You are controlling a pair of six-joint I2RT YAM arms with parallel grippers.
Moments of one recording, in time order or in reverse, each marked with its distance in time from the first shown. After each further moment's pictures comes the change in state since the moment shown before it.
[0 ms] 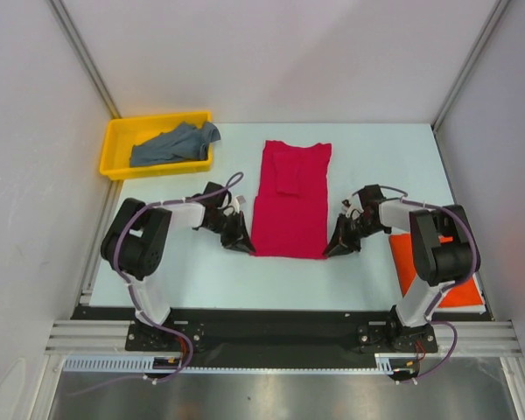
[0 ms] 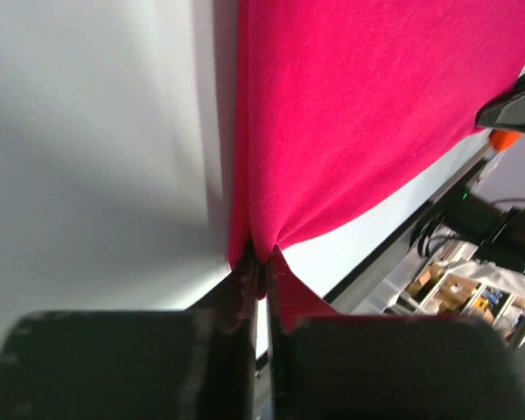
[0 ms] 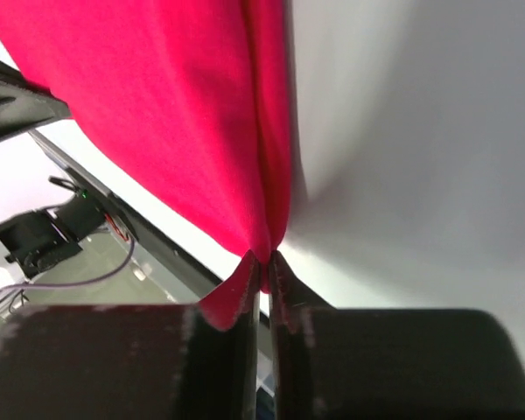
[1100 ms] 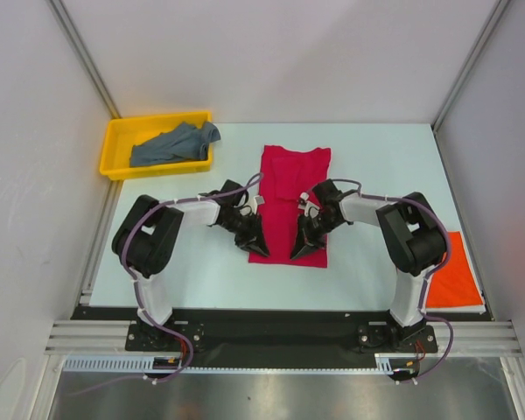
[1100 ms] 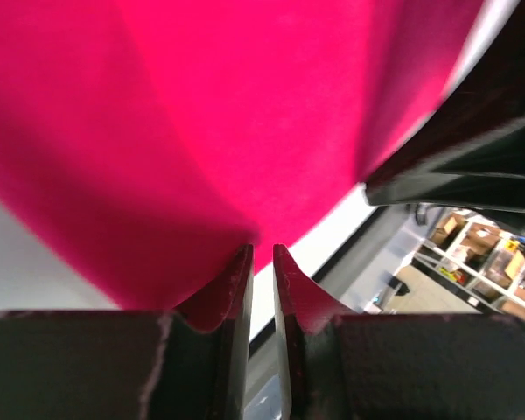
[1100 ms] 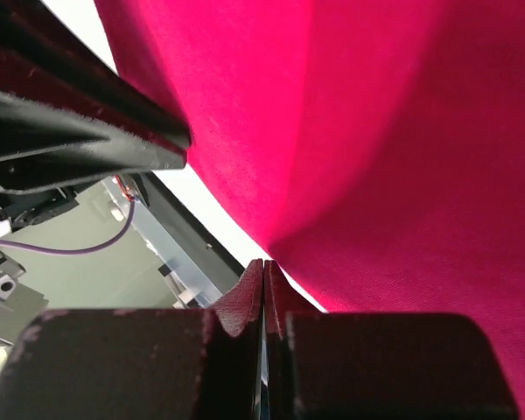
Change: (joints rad) left arm -0.122 0.033 0.084 -0.050 0.060 0.033; right arm 0.314 0.138 0.184 0.013 -0.087 0.063
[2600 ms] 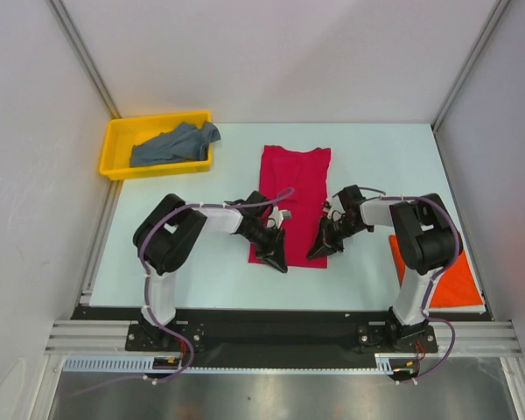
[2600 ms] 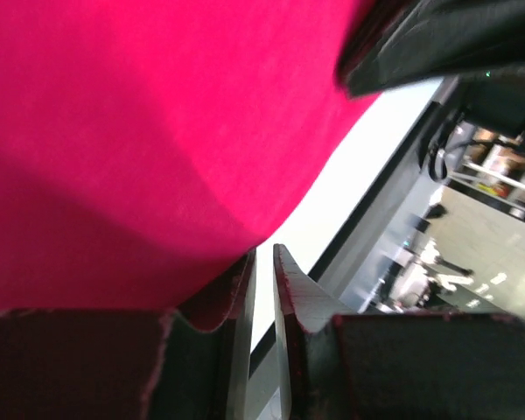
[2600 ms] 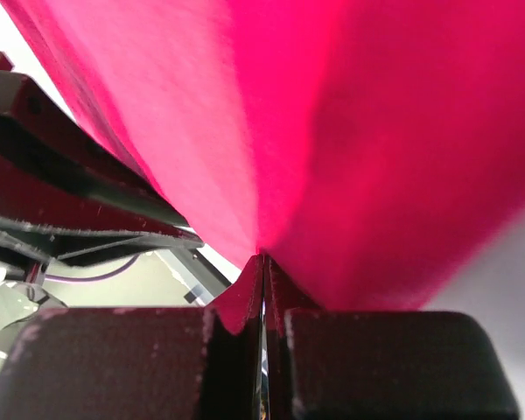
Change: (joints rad) left arm -0.174 0.116 0.074 0.036 0.062 0.063; right arm -0.170 -0.027 -0.142 0.082 0.009 0.015
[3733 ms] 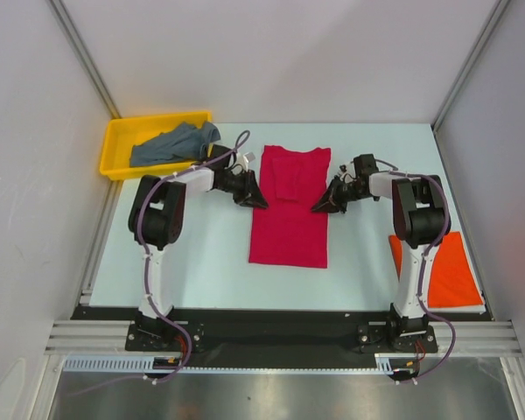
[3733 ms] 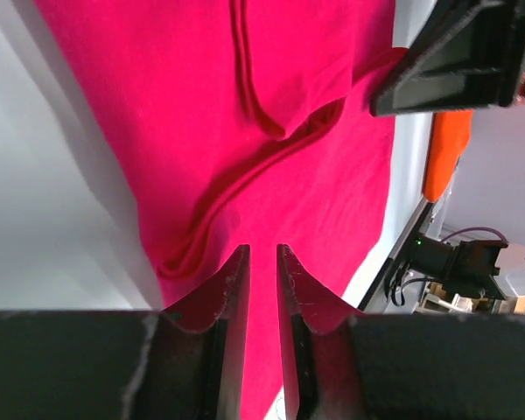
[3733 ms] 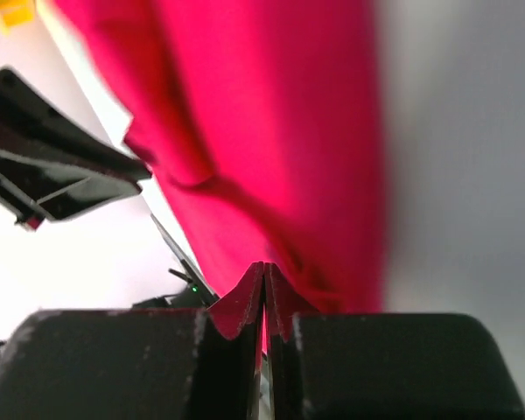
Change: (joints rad) left arm 0.363 0.178 0.373 -0.008 0.037 0.015; right arm -0.172 0.246 0.386 0.095 -0.061 0.167
